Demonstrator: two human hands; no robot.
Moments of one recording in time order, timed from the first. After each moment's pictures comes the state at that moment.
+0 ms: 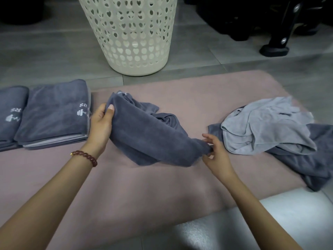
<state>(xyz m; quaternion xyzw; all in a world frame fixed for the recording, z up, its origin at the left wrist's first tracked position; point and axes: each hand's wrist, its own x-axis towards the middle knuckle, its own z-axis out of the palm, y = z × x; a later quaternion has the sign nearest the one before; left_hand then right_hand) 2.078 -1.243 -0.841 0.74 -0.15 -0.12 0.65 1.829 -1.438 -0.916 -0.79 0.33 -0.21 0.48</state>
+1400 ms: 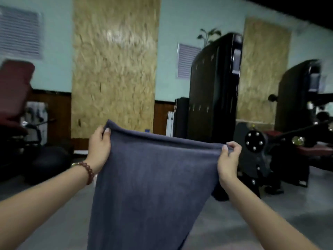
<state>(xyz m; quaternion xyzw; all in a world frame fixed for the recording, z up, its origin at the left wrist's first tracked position) 2.176 -1.347 -0.440 0.63 -0.31 0.26 0.66 1.962 -1.586 -0.466 -0.57 0.24 -0.64 0.46</state>
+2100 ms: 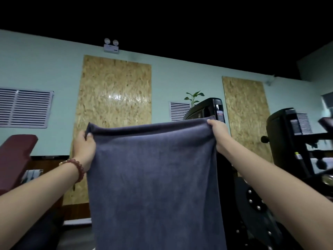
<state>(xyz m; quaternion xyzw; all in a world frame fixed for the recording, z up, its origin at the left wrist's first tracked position) 2.163 -1.311 -0.182 0.59 -0.23 0.35 0.69 1.923 -1.568 -0.147 -0.59 0.10 -0.59 0.55</state>
